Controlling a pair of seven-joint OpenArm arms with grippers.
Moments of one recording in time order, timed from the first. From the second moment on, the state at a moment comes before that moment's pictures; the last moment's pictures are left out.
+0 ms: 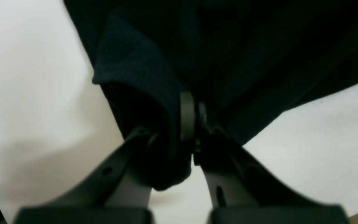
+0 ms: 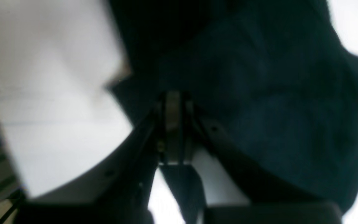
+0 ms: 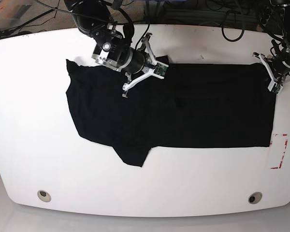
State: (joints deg) left arm 18.6 -28.1 -26.5 94.7 -14.9 -40.0 42.6; right arm -7.8 8.2 -24.2 111.7 -7.0 41.3 -52.2
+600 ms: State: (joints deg) left arm 18.6 -28.1 -26.5 94.7 -14.9 -40.0 42.6; right arm -8.8 8.4 -29.6 104.8 -7.4 41.2 -52.3
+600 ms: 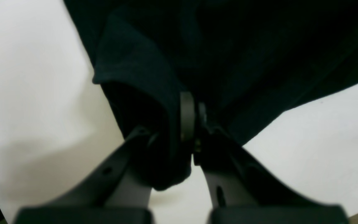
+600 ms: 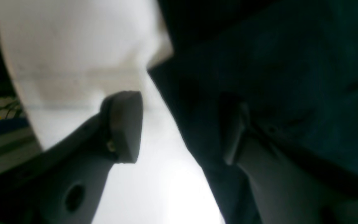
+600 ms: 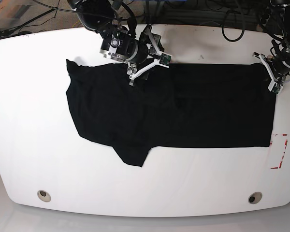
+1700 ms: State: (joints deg) left arm 18.6 -28.1 -26.5 94.7 -14.9 -40.0 42.6; right arm -6.3 8.3 -29.9 106.8 -7.1 41.1 -55.5
